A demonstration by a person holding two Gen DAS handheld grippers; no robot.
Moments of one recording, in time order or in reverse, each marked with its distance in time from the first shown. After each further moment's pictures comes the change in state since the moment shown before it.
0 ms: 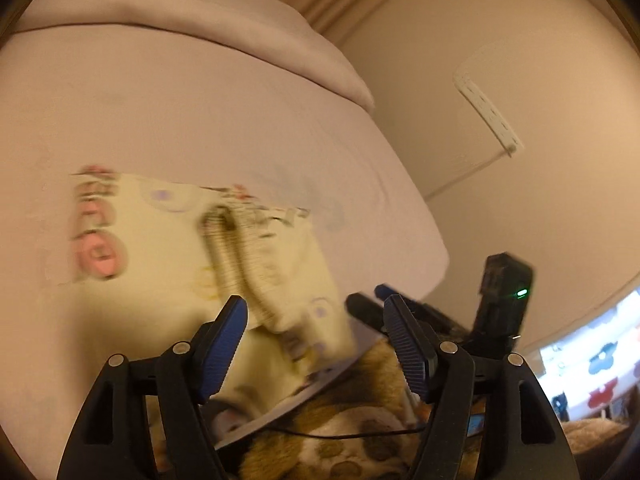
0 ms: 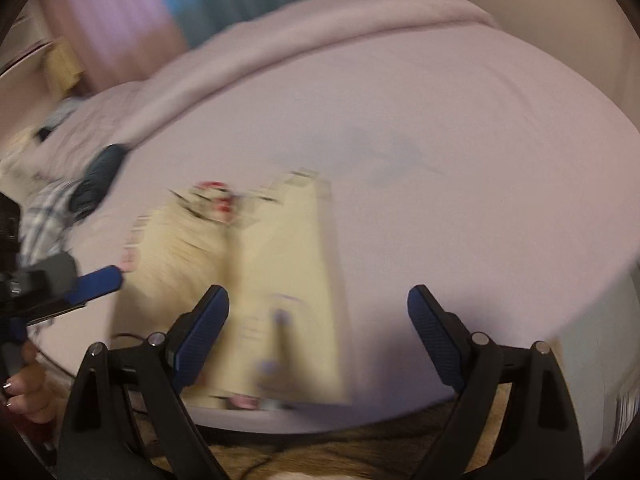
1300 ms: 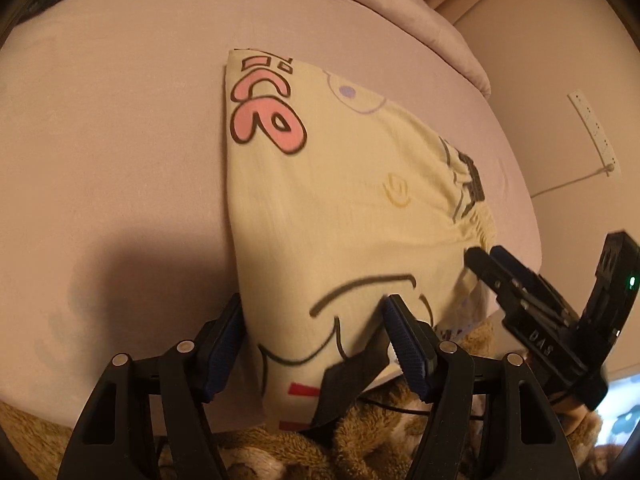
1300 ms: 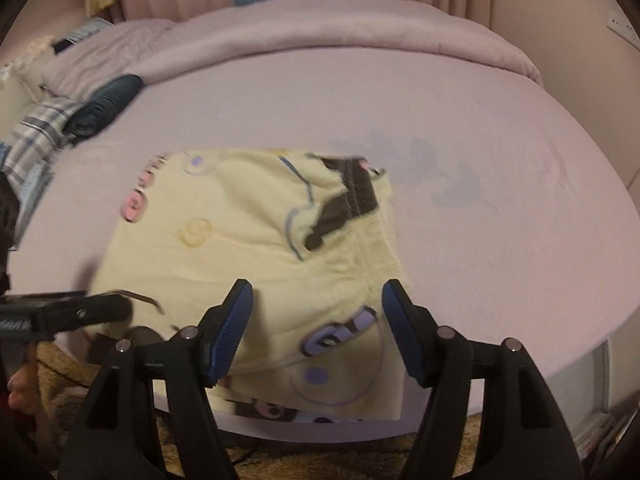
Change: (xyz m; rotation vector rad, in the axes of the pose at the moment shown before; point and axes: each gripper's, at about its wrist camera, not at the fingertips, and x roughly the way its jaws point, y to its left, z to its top) left arm 0.020 0.079 -0.057 -0.175 0.102 0.311; right arm 0.052 0.038 -0.005 -0.200 0.069 -0.180
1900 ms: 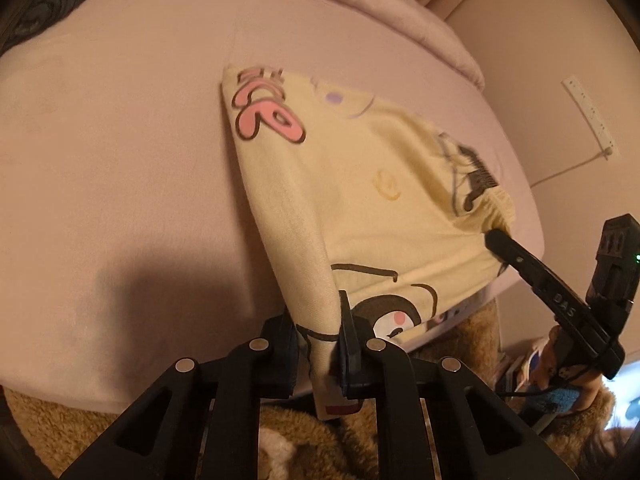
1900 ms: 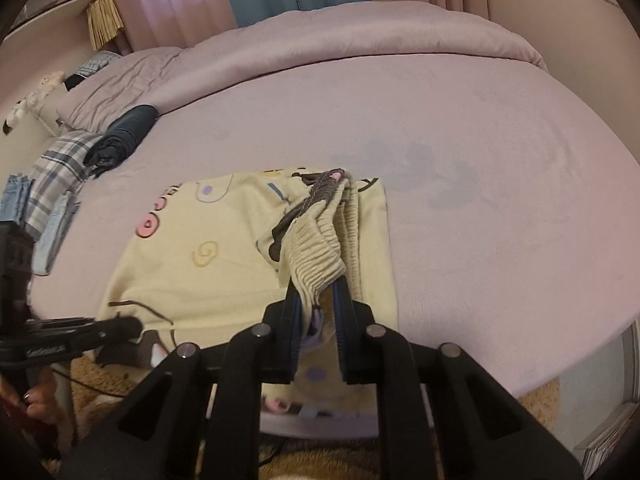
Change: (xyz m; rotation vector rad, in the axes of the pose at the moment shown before) left arm -0.023 0.005 -0.012 0.029 0.021 0.015; right arm -0.027 -0.023 -0.005 0.088 -0.026 0.161
